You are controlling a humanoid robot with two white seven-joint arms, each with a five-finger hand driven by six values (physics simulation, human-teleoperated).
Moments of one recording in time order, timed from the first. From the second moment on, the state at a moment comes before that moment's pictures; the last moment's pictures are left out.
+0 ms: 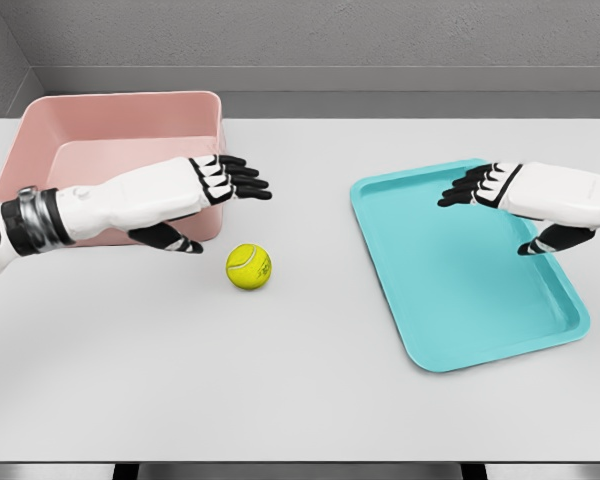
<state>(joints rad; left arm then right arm) -0.71 0.88 -0.87 -1.63 -0.23 -0.61 -0.15 -0.55 -1.12 0.60 -1.65 0.11 -0.61 0.46</state>
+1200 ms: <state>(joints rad) -0.87 0.77 -1.18 -1.39 -0.16 -0.61 -0.25 -0.53 -1.11 0.60 -1.65 0.11 -0.61 0.47</state>
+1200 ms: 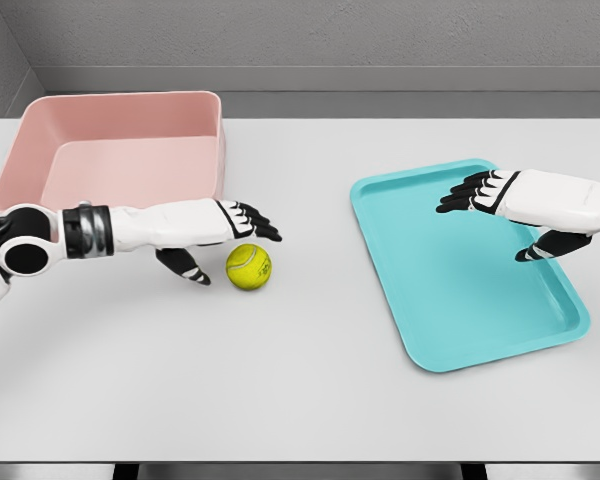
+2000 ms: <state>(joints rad) -0.89 0.70 -1.17 -1.29 -0.09 -0.61 -0.37 -0.53 -1.11 0.60 -1.64 0.11 -0.61 0.47</state>
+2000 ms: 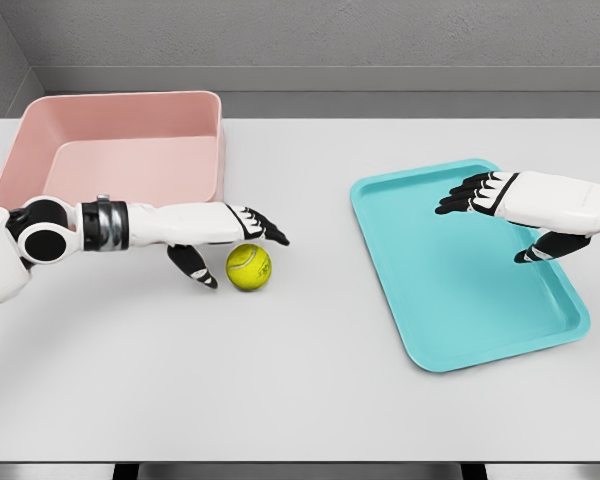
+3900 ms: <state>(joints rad) -0.91 0.65 -1.22 -1.24 -0.06 -0.61 -0.39 -0.53 -1.09 0.60 -1.61 0.11 -0.61 0.47</state>
